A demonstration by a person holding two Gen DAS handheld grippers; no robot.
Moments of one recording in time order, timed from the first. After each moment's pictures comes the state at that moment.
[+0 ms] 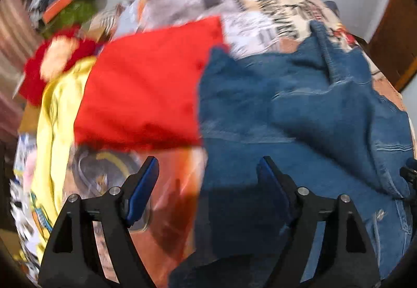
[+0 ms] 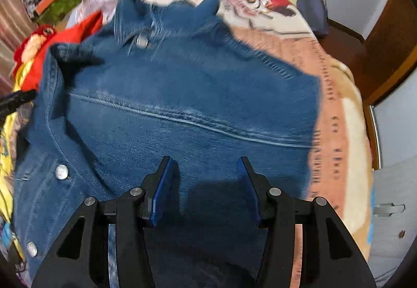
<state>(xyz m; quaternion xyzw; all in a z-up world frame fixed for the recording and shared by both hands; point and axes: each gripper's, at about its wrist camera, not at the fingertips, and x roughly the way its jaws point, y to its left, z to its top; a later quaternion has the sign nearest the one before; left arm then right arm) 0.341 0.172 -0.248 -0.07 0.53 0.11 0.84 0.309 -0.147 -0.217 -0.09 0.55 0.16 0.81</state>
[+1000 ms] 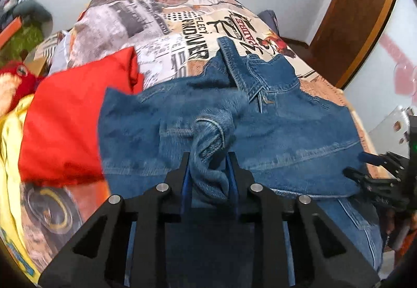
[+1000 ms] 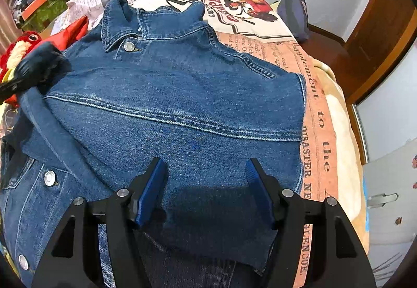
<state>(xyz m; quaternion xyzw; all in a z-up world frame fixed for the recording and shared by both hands) 0.356 0.098 -0.222 -0.07 0.46 -0.05 0.88 0.298 -0.150 -0.212 -0.09 0.53 0.11 0.84</state>
